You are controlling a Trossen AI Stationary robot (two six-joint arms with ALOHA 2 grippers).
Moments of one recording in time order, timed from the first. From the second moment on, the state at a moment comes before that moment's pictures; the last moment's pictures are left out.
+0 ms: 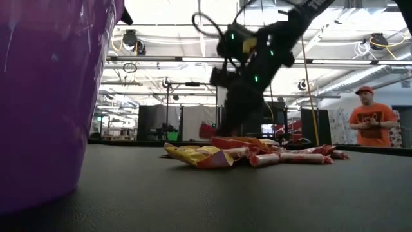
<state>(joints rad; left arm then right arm) -0.51 1.35 1.22 -1.19 -1.02 -0.62 -0.14 1.84 1.12 -0.21 -0.03 -0.08</state>
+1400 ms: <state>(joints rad) -0.49 1.35 1.22 -0.93 -1.03 -0.39 0.15 1.42 1.20 -0.28 0.56 -0.69</state>
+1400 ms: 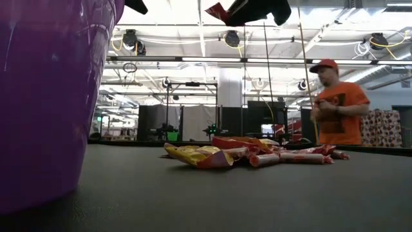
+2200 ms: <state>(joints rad) -0.42 1.35 1.22 -0.74 -0.97 -0.36 0.21 1.42 1.20 -0.25 0.41 0.08</state>
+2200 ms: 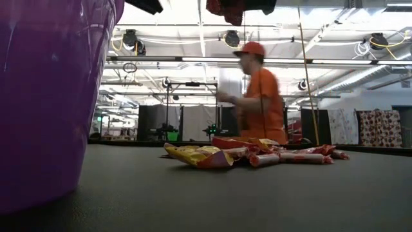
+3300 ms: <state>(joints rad) -0.41 1.55 1.22 -0.14 -0.69 0.54 0.21 1.42 1.20 -0.35 0.13 0.01</state>
